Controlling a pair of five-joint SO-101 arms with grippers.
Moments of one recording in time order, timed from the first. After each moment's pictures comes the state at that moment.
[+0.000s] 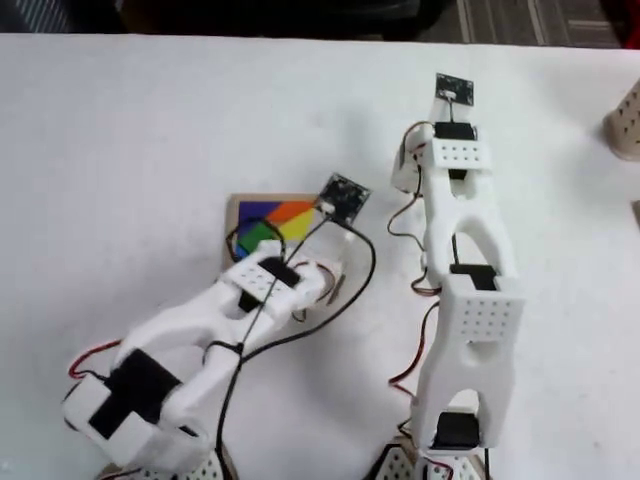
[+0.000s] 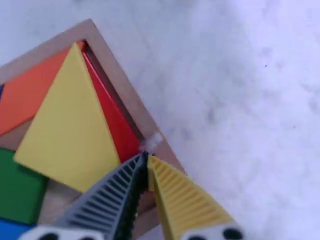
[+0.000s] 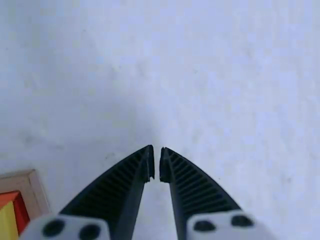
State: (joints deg) left arm 28.9 -0.3 46.3 24.9 8.9; right arm -1.4 38.0 -24.2 69.0 -8.3
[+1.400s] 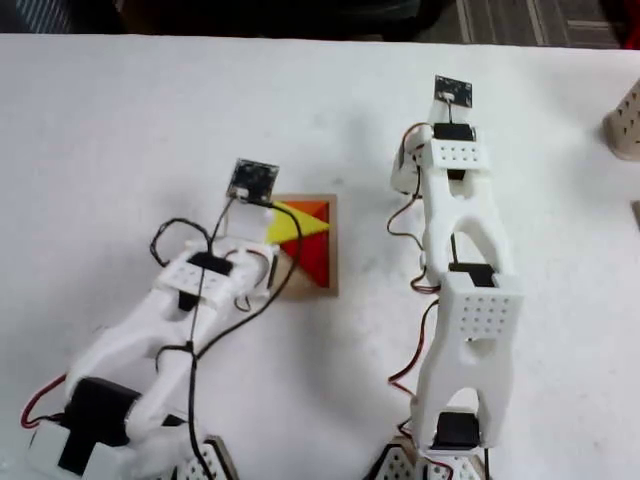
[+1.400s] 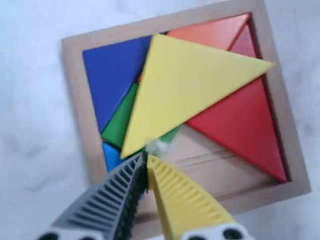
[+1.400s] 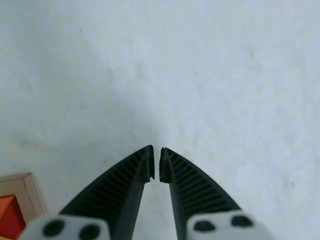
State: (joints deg) left arm 12.5 -11.2 55.7 26.9 9.0; right arm -1.4 39.5 -25.1 68.9 -8.3
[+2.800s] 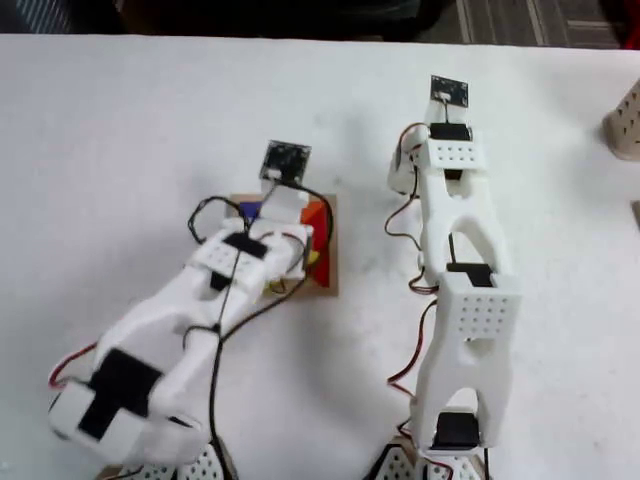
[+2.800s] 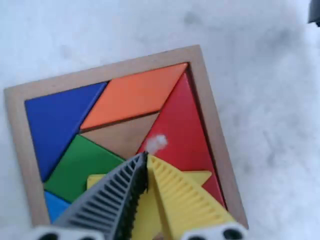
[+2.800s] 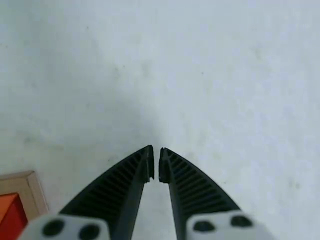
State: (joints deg) left arm 19.0 -3.6 44.9 26.5 15.9; right arm -2.0 39.5 -25.1 68.9 -8.3
